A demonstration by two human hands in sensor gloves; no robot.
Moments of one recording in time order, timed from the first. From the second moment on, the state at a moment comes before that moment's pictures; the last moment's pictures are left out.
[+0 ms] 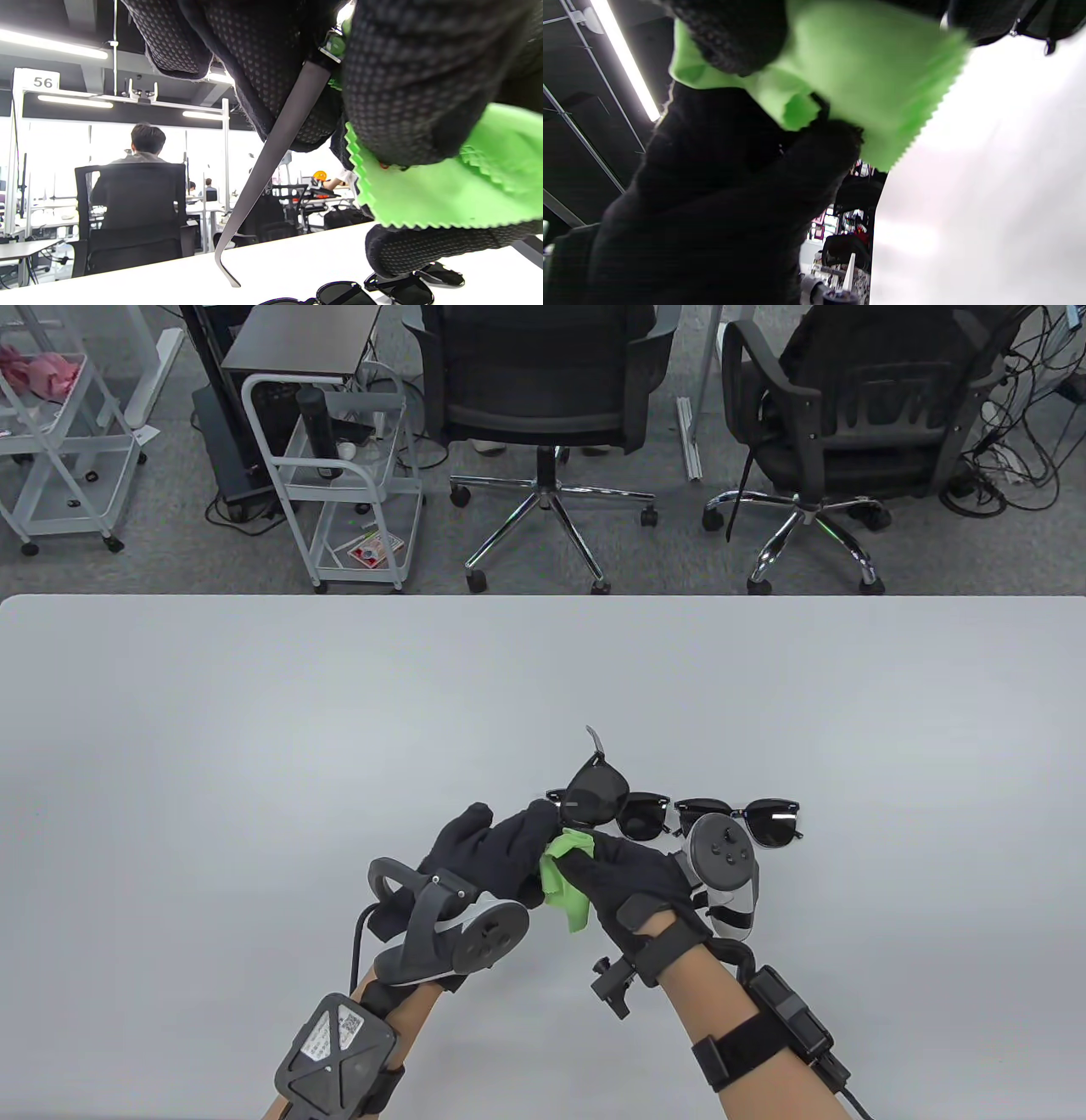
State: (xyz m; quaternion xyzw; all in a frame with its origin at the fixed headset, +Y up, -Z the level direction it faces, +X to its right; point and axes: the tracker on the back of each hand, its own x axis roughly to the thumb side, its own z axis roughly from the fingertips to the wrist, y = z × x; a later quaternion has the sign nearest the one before) left_hand -0.112 -0.633 -0.243 0.21 -0.27 0.01 0.94; right_hand 0.088 -0.717 -0.286 0.16 0.10 0.71 0.68
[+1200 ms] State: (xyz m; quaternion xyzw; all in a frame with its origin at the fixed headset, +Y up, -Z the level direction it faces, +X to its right) left_hand -0.157 -0.648 -0.277 0.13 -0.14 0.01 0.98; right_hand 0.151 -0.651 -0.278 0.16 -0.18 0.77 0.58
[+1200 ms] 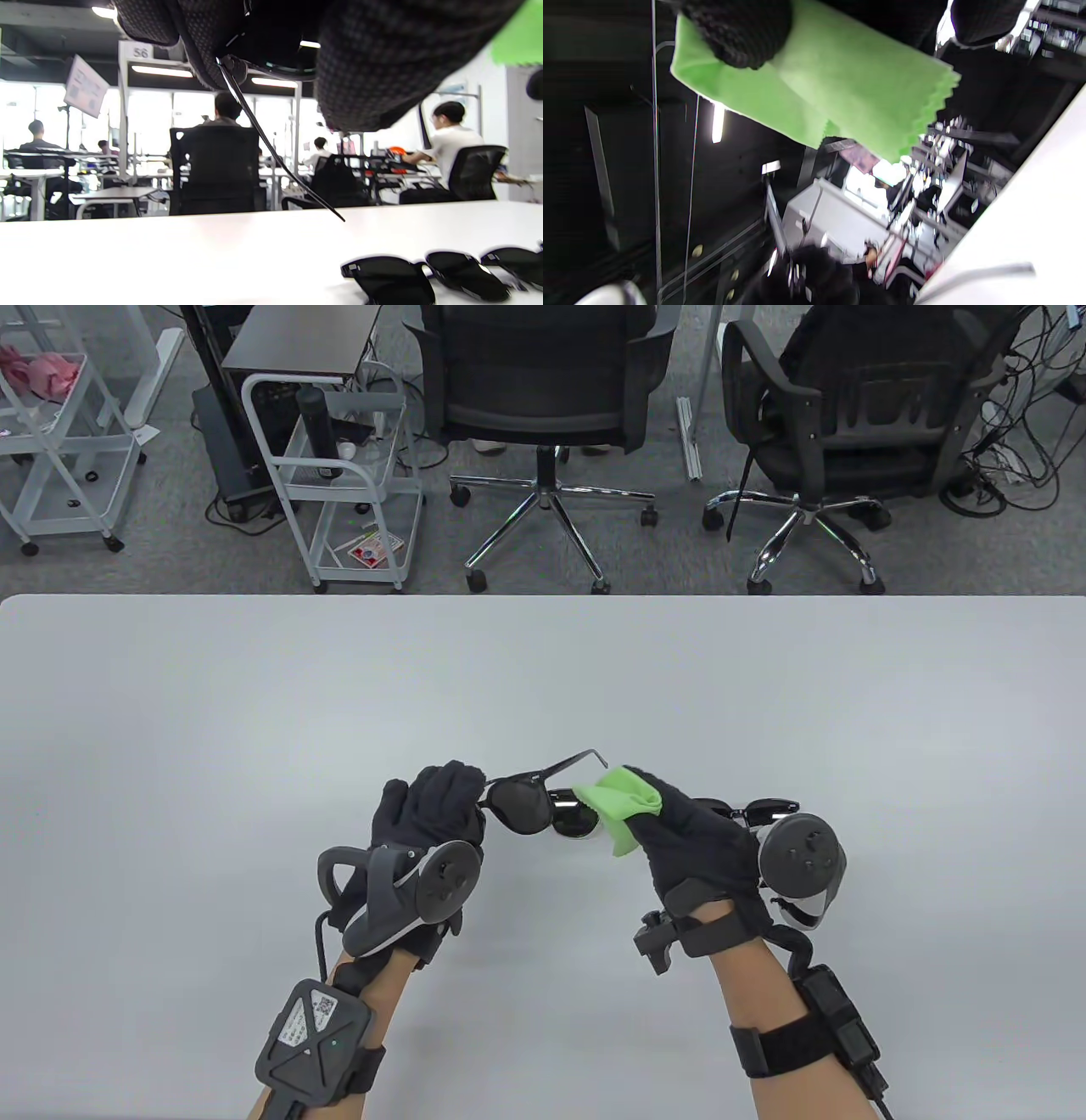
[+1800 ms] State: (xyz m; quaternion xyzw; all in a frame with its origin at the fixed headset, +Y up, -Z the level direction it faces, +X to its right) left_hand -0.149 -0.646 -0.271 0.13 -0.25 -0.02 0.96; right_hand 0.115 -0.647 -0.281 0.35 0.00 0.80 0.49
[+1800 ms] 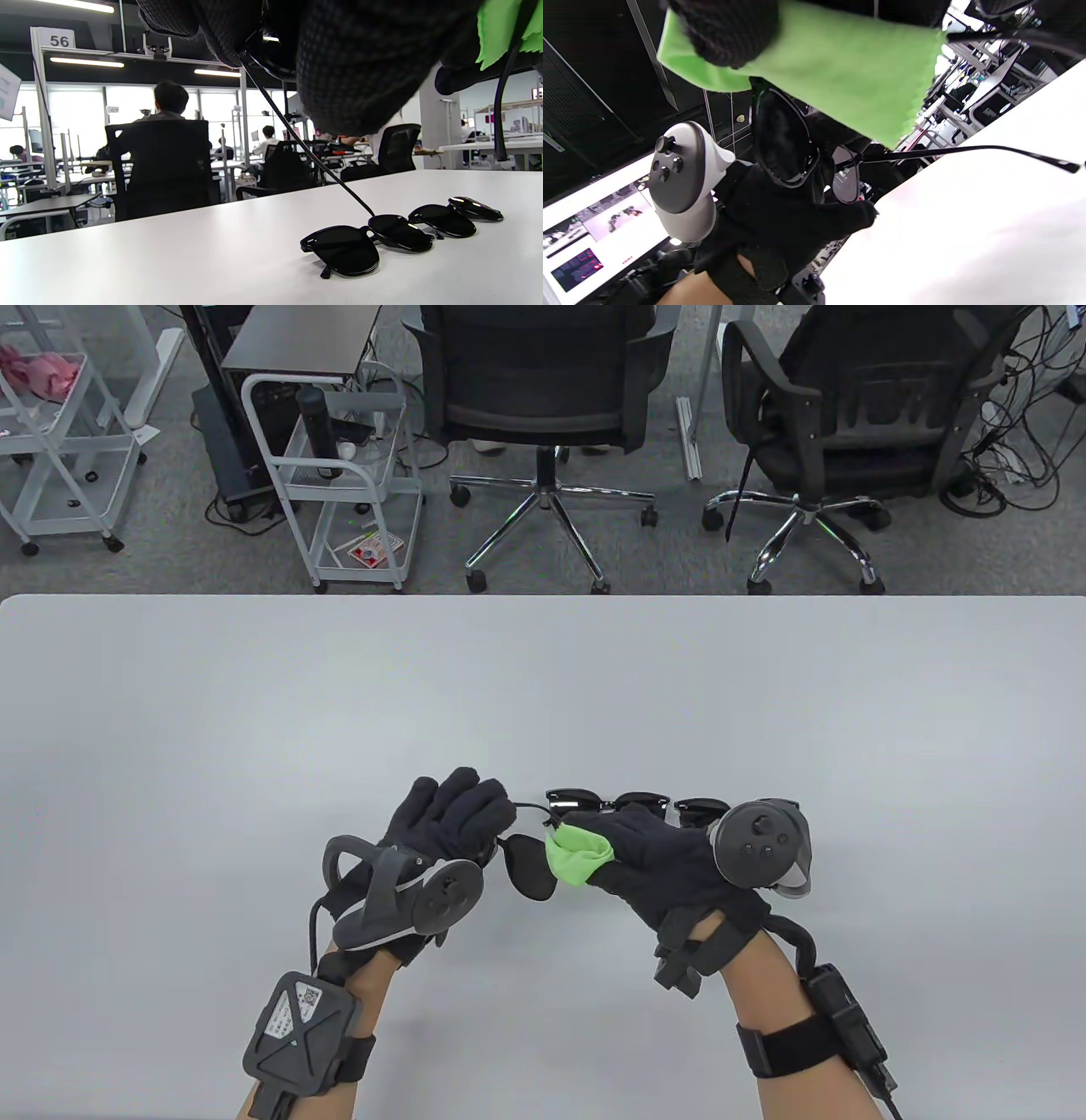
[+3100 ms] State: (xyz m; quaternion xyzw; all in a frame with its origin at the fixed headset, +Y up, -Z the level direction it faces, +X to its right) left_hand -0.154 -0.637 -0.266 0.18 -0.23 0.09 0.95; right_hand 0.148 -0.665 -0.301 0.26 0.01 0.85 0.46
